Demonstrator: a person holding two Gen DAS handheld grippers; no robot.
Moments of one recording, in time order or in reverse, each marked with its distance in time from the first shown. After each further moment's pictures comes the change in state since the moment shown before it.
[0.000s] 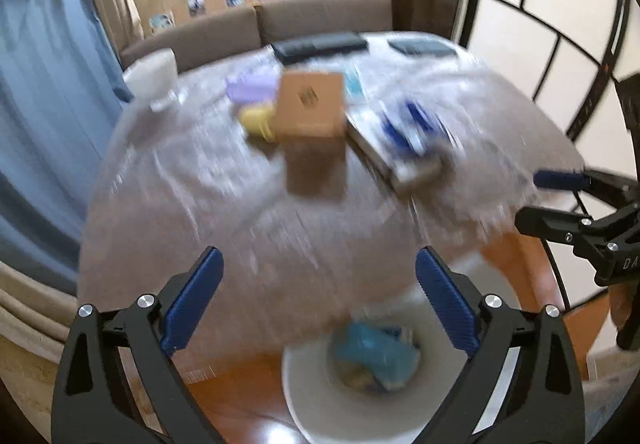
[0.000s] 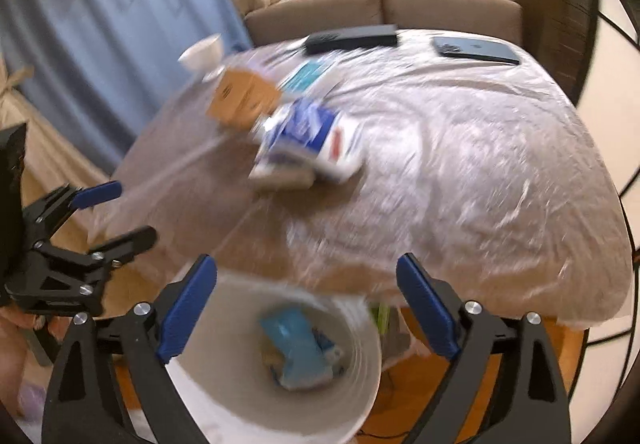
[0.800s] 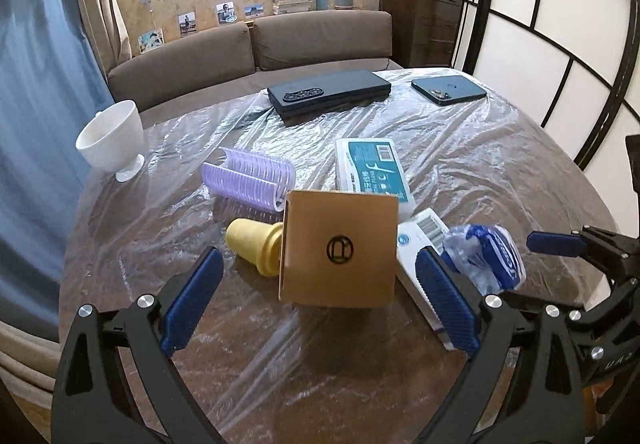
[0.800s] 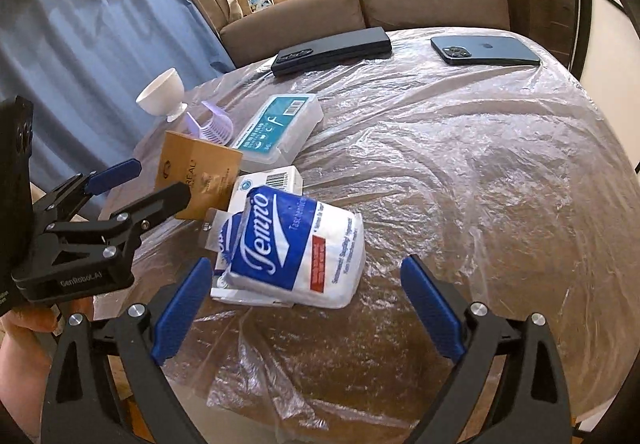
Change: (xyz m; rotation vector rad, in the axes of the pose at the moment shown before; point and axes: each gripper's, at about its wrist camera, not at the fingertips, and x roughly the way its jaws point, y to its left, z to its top) left arm 0.073 0.015 0.077 0.010 -0.047 -0.041; right arm 0.075 -0.012 0.062 0.065 0.010 -0.004
